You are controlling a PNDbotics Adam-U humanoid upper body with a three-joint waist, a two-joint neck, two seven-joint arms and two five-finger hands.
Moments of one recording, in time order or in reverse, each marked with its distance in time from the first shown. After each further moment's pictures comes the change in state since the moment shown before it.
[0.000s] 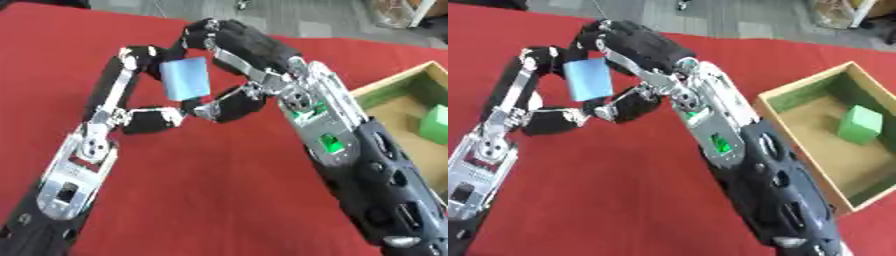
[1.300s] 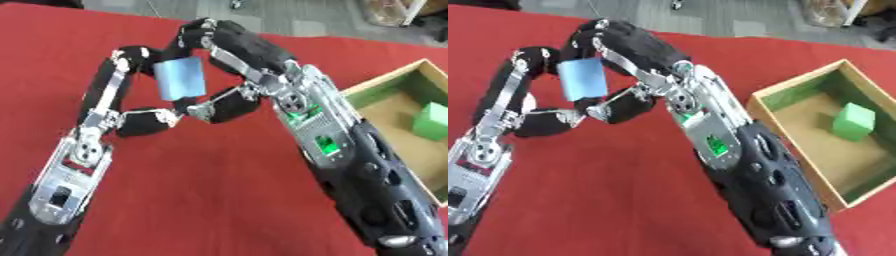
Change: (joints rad) left arm 0.007 0.000 -0.005 -0.005 0.035 -0.005 0.020; right arm 0.013 -0.001 -0.002 -0.002 -0.068 0.010 -0.019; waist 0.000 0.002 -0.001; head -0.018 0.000
